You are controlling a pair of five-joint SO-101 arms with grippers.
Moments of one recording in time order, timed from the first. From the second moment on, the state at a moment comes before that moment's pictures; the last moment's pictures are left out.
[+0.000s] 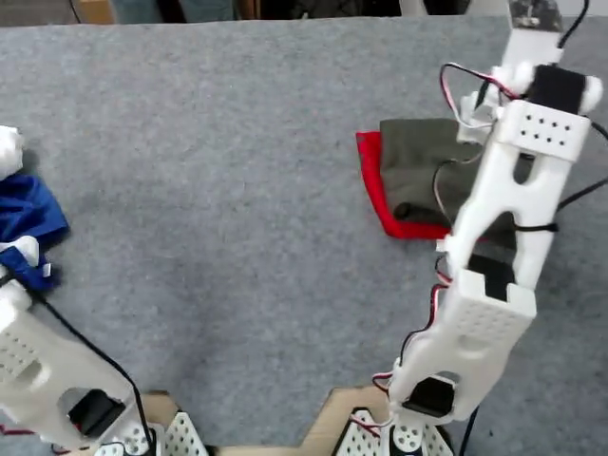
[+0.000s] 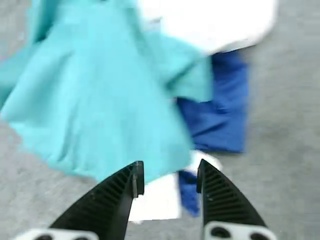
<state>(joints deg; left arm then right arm) -54.8 22.7 -42.3 99.8 -9.2 16.6 25.6 -50.9 100.7 8.3</state>
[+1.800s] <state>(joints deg) 26.2 -26.6 7.2 86.2 1.1 12.3 19.2 -50.2 100.9 6.0</state>
